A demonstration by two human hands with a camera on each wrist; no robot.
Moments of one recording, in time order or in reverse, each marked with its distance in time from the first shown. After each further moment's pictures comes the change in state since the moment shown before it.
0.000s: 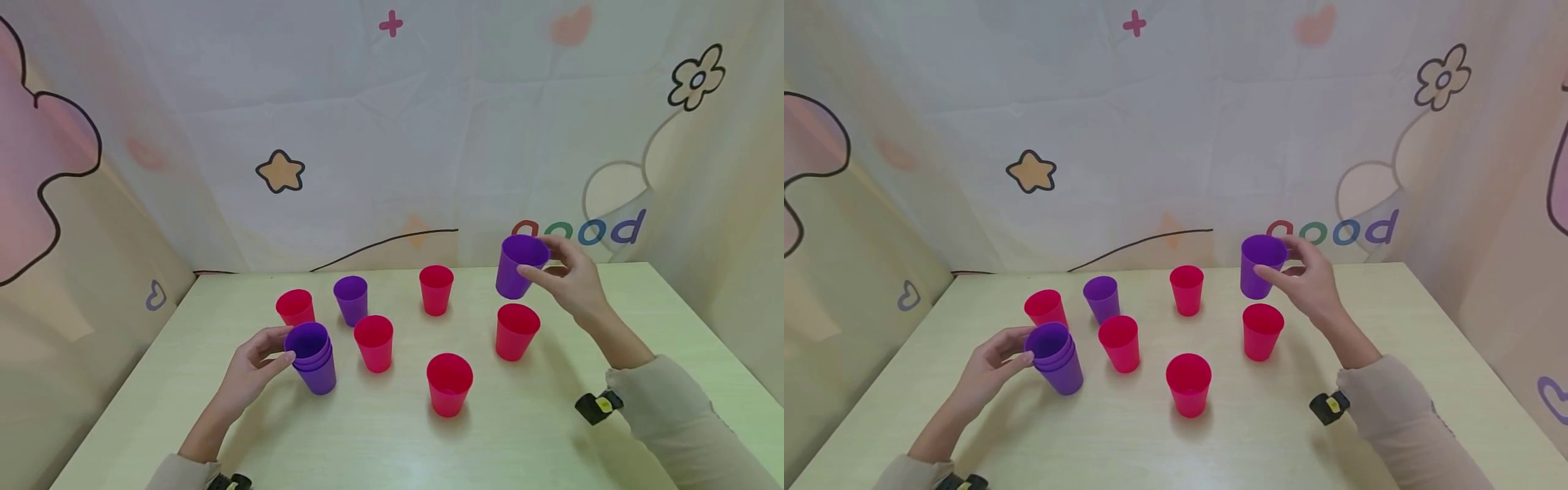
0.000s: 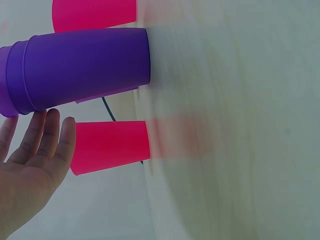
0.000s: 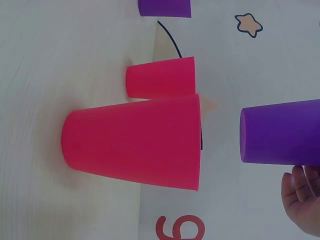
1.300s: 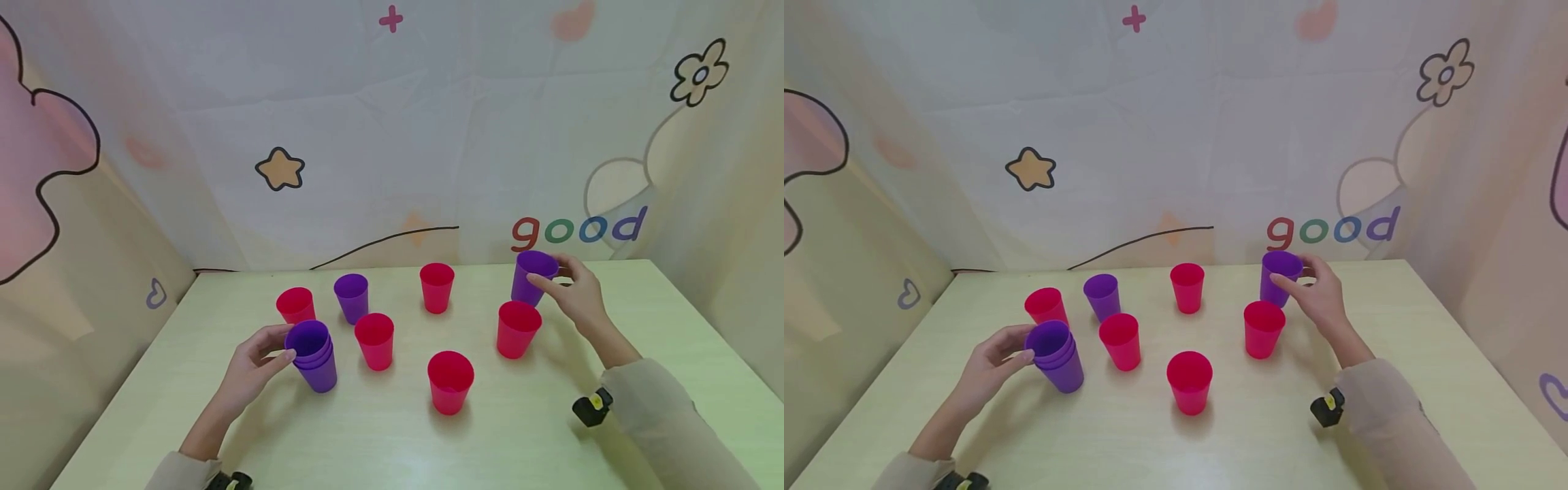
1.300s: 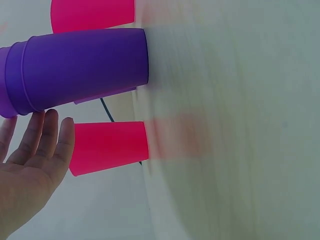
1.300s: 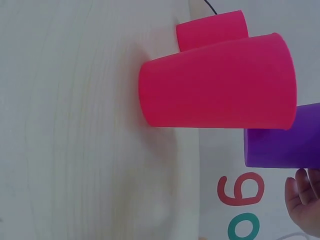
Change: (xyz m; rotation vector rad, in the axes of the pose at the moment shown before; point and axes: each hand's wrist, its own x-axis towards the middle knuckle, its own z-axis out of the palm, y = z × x) left_hand 0.001 -0.005 -0.001 0.015 0.008 0.026; right_hand 0.000 0.056 0.001 -0.092 0.030 0.203
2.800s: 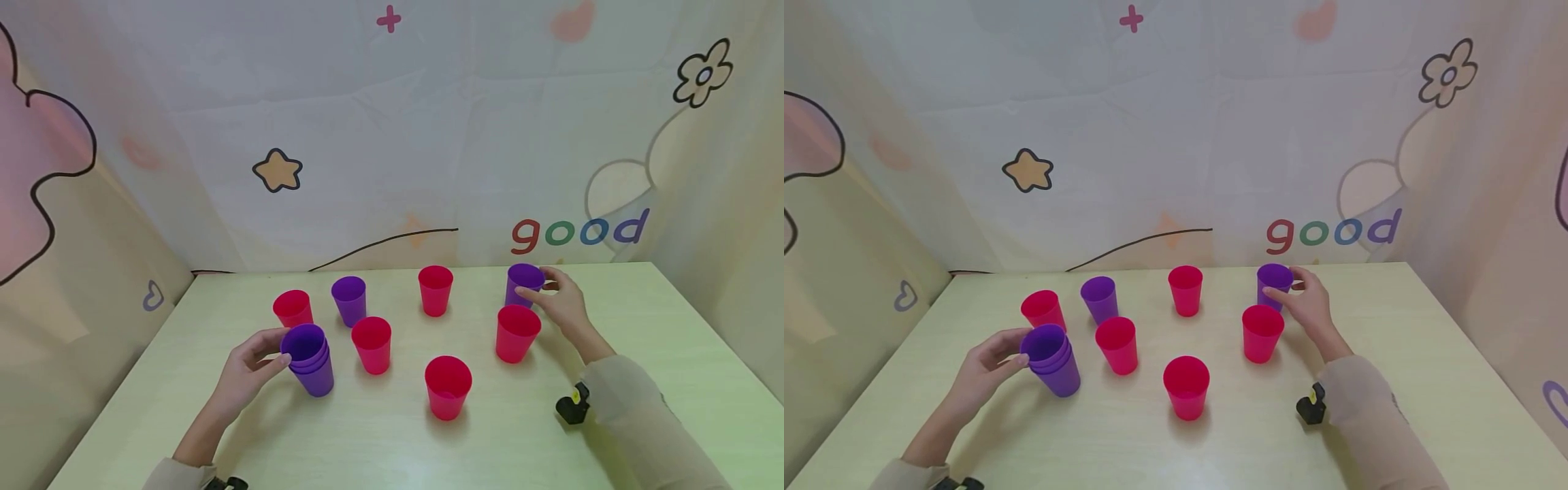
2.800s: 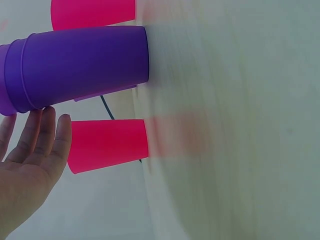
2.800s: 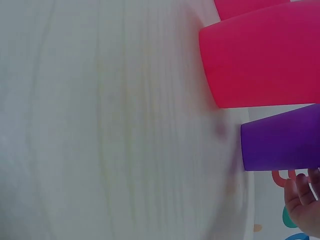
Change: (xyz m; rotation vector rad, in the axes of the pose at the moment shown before) left_hand -0.001 -0.003 0.000 -0.039 0.002 0.029; right_hand 0.022 0.039 0.023 0.000 -0.040 0.119
